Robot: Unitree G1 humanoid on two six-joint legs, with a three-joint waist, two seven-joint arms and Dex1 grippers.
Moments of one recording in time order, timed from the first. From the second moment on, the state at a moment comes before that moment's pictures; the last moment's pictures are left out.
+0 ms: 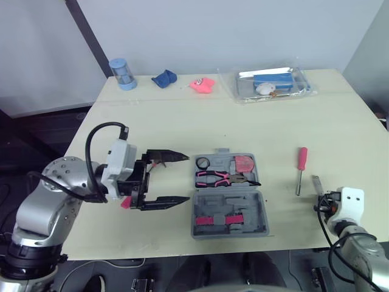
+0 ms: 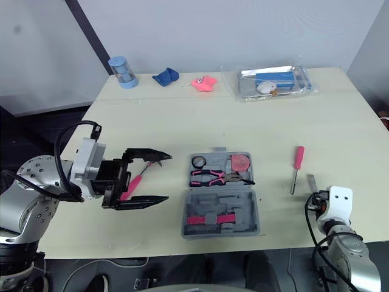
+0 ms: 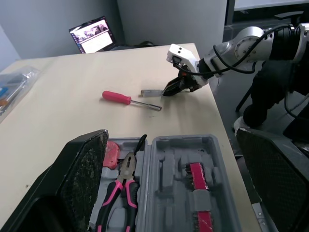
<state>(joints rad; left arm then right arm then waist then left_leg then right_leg) -0.14 0.88 0.19 -0.44 -0.70 0.33 -1.30 0.26 -0.31 -0.30 -0.31 0.29 0.54 0.18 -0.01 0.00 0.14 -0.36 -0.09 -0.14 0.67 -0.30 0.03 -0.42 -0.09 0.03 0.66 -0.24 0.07</state>
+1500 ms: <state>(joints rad) -0.06 0.91 0.23 -0.40 -0.69 0.29 -1.38 0.33 -0.34 -0.08 -0.39 0.22 0.48 0.33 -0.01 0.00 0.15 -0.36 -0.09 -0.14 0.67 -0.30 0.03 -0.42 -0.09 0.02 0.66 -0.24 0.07</state>
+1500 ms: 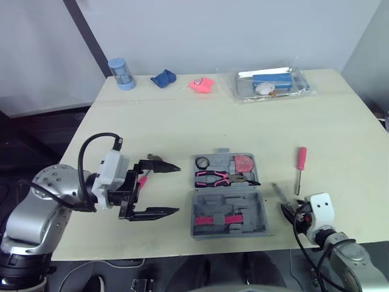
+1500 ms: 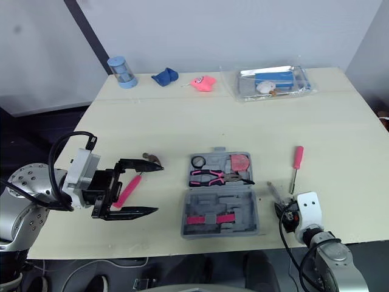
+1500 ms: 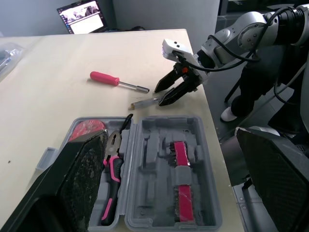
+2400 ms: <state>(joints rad) -0.03 0.92 0.23 -0.37 -0.70 0.29 -1.40 0.31 -0.53 -0.09 -0.40 0.22 0.39 0.53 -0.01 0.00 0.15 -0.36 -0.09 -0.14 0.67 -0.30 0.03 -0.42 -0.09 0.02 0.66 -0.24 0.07</state>
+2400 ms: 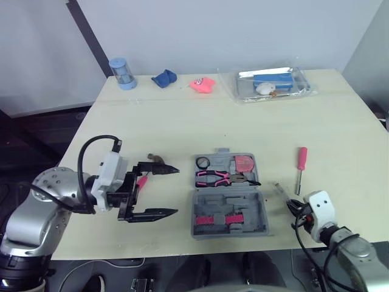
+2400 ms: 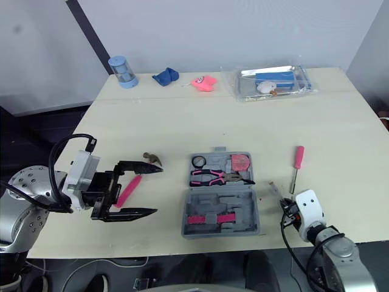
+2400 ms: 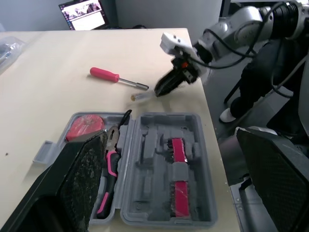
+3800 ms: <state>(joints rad) -0.03 1.09 0.11 0.07 -0.71 -0.11 -1.56 -0.75 -0.55 0.85 -0.33 0.10 1.07 0.80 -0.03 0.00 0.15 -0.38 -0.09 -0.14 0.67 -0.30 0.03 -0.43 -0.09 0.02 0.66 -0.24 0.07</state>
